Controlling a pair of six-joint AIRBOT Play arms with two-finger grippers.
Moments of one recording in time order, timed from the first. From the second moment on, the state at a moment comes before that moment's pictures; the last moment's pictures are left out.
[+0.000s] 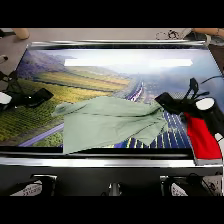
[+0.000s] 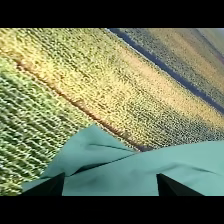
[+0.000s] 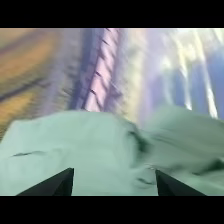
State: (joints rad) left arm 0.21 -1.24 1.05 1.06 -0.85 -1.49; right arm -0.13 -1.17 0.94 -0.86 0.82 1.49
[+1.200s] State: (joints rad) left arm 0.07 -1.16 0.53 0.98 -1.06 -1.47; right arm -0.13 -1.19 0.72 -1.12 1.20 1.52
